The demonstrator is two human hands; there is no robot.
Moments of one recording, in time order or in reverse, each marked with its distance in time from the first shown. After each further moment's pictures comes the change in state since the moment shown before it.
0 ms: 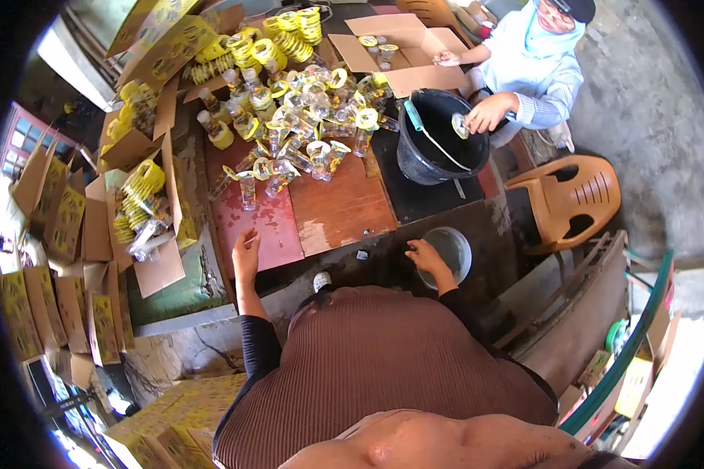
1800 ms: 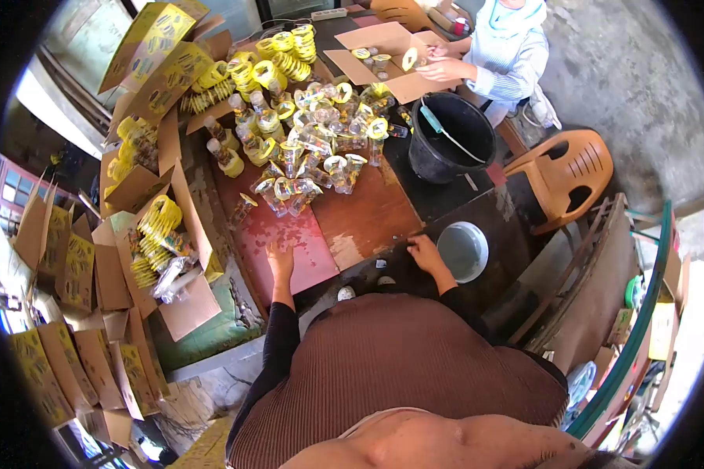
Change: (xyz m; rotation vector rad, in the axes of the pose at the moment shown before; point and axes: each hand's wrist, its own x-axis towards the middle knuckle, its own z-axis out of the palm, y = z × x) left_hand 0.071 -0.077 0.017 0.312 0.014 0.202; right_hand 0.016 -0.079 0.070 0.079 0.290 -0.011
